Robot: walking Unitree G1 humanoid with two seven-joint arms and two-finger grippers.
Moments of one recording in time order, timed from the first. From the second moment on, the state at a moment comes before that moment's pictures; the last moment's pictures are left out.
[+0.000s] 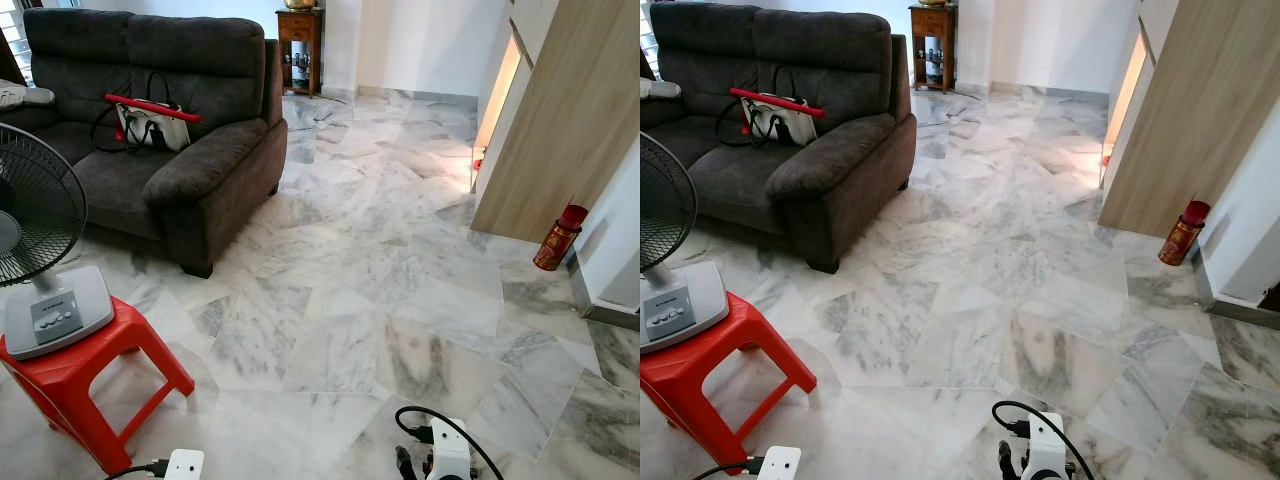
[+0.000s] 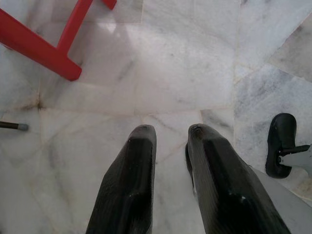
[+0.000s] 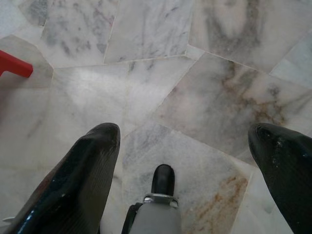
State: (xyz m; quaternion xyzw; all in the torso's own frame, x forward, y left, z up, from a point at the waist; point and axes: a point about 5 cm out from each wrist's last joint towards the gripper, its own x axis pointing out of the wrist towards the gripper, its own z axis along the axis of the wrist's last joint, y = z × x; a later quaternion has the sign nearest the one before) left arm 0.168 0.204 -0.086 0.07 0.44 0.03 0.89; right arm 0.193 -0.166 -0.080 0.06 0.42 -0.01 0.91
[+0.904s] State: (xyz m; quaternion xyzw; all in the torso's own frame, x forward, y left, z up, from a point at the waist) left arm 0.178 0.203 -0.082 0.08 0.43 0.04 0.90; right arm 0.197 -0.160 -0.078 0.06 0.42 0.00 0.91
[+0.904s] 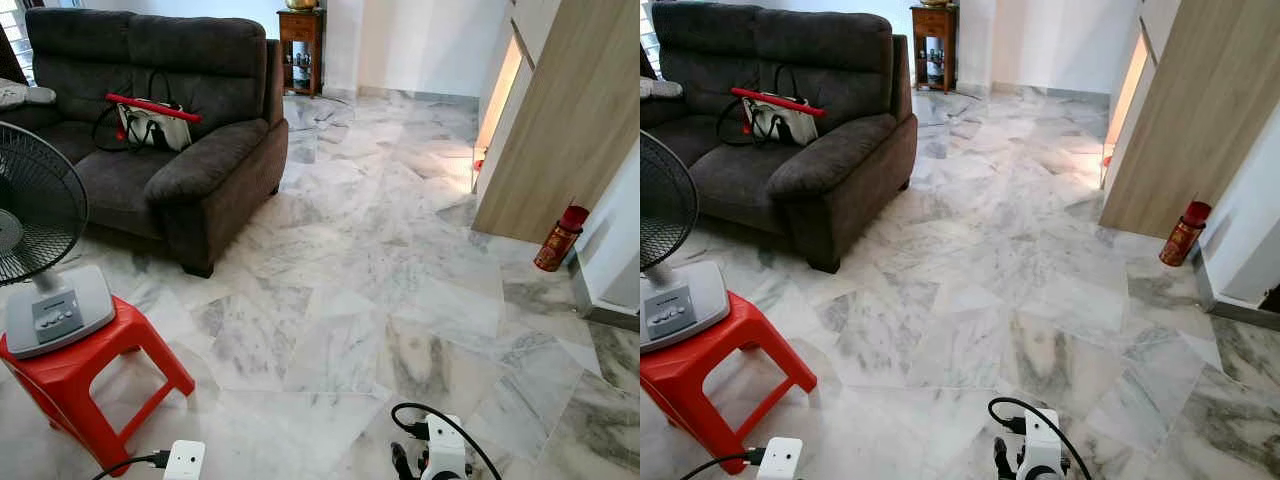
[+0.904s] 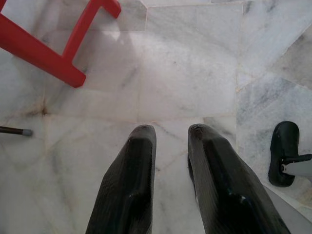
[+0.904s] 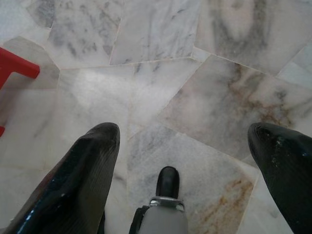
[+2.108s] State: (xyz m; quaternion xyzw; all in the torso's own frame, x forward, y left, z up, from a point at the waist) left arm 0.178 0.204 -0.081 0.08 0.42 0.04 0.90; right arm 0.195 -0.158 -0.079 0.06 0.42 0.00 0.91
